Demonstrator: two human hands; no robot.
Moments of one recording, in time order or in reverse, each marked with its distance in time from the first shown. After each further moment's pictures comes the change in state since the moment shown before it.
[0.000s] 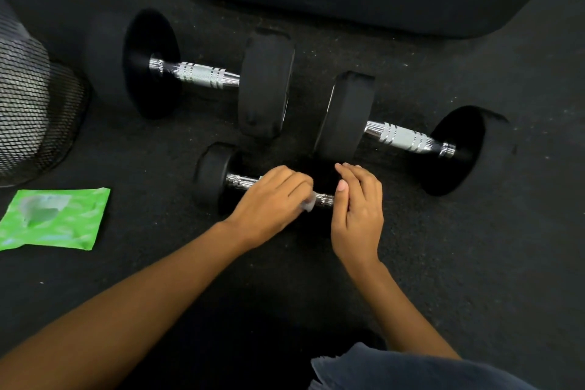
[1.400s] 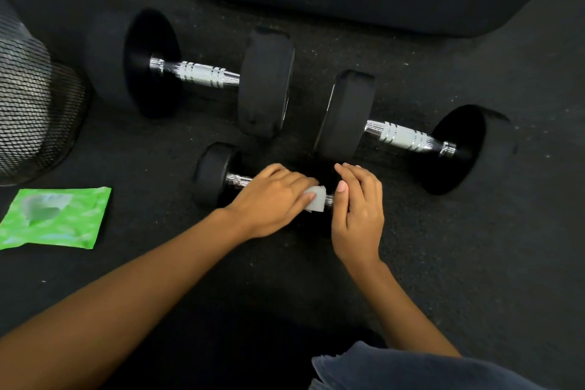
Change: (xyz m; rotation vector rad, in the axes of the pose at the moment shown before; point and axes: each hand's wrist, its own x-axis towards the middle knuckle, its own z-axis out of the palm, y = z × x) left_hand 0.005 -0.006 -0.001 -0.065 -0.333 -0.195; right_hand -0.001 0.001 0.000 0.017 -0.004 -0.024
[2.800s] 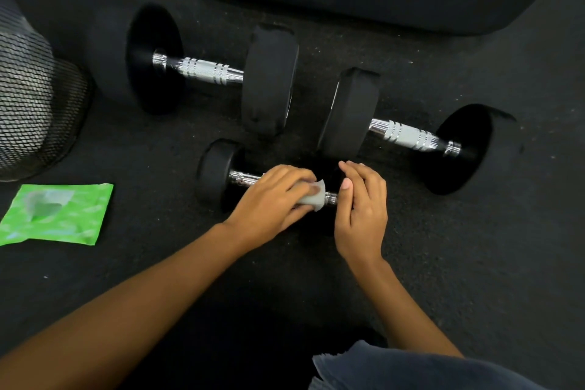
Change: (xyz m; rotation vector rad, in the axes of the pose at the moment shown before) left_hand -0.014 -0.001 0.011 -0.092 0.291 0.070; right_hand 0.002 0.000 0.001 0.008 0.014 -0.004
